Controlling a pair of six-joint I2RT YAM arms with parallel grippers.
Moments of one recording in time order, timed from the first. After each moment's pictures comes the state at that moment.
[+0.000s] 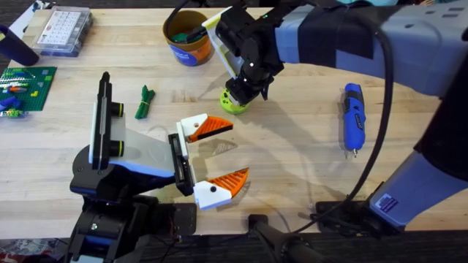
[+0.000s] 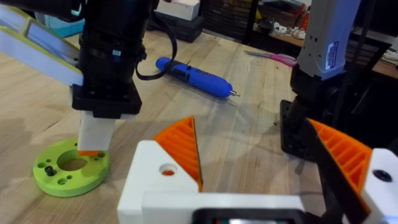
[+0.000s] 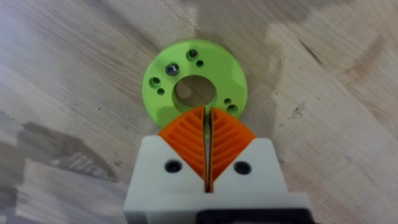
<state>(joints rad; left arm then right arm) -0.14 0.00 0.01 -0.12 1.13 -0.11 0.70 1.95 1.45 -0.85 0.01 0.03</state>
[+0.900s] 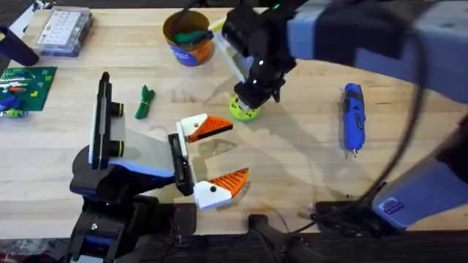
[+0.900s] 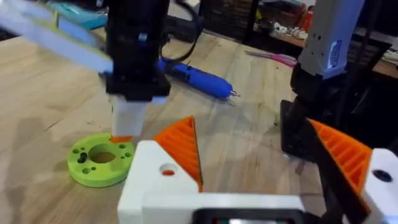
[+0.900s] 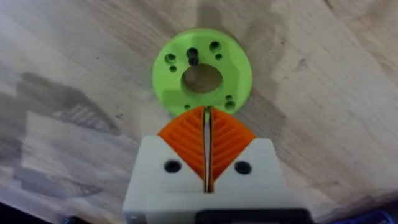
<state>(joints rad) -0.14 0.00 0.01 -0.12 1.13 -0.11 0.70 1.88 1.45 -1.02 0.00 0.03</state>
